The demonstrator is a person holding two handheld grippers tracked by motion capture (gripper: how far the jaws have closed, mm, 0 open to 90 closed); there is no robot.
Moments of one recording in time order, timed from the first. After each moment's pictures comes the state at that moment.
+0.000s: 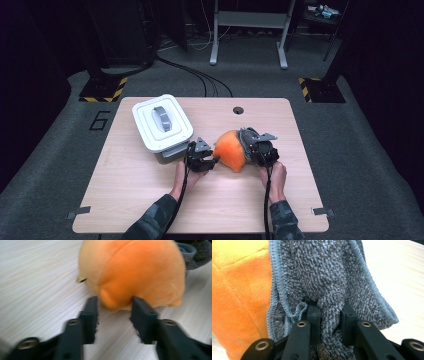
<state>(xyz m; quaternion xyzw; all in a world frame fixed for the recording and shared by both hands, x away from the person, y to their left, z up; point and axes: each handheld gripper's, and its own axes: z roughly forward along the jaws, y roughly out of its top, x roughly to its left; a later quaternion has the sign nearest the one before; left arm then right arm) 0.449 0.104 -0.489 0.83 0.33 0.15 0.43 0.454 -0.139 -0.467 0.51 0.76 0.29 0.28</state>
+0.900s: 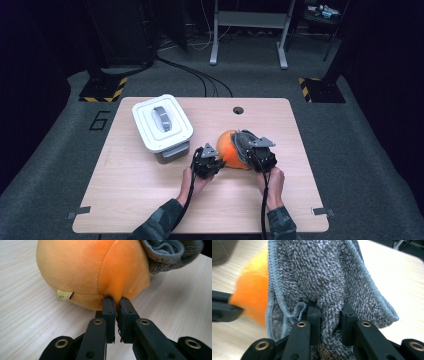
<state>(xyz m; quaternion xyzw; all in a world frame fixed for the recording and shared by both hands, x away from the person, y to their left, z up) 0.434 0.086 -0.494 0.83 0.33 0.11 0.45 0.424 -0.125 -0.452 0.49 0.76 0.31 0.30</state>
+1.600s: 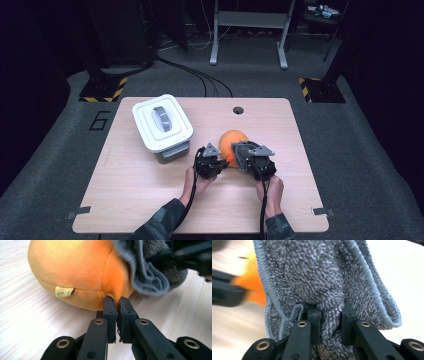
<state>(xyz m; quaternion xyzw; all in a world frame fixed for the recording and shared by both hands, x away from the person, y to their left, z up) 0.434 0.080 -0.492 0.82 0.32 0.09 0.46 0.411 -0.127 -0.474 0.50 0.76 0.30 0.29</state>
